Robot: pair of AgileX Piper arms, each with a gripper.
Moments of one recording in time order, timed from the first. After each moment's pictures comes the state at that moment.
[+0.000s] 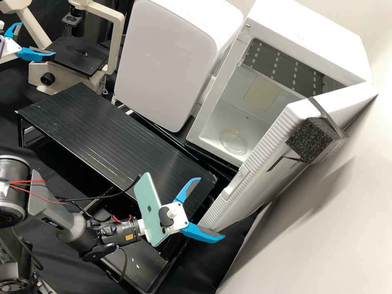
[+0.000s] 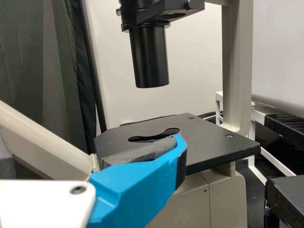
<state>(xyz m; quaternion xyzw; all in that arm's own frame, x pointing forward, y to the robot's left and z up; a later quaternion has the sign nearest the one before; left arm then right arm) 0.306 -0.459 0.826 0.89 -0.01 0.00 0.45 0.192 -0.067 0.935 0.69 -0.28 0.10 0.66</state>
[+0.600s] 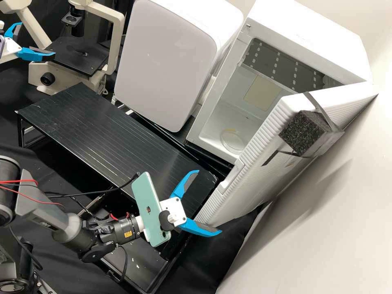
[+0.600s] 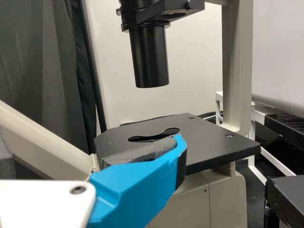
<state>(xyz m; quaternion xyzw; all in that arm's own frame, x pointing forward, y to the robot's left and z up) 0.306 -0.459 0.826 0.89 -0.01 0.00 0.45 0.190 -0.052 0.936 0.76 -0.22 0.12 0.60</state>
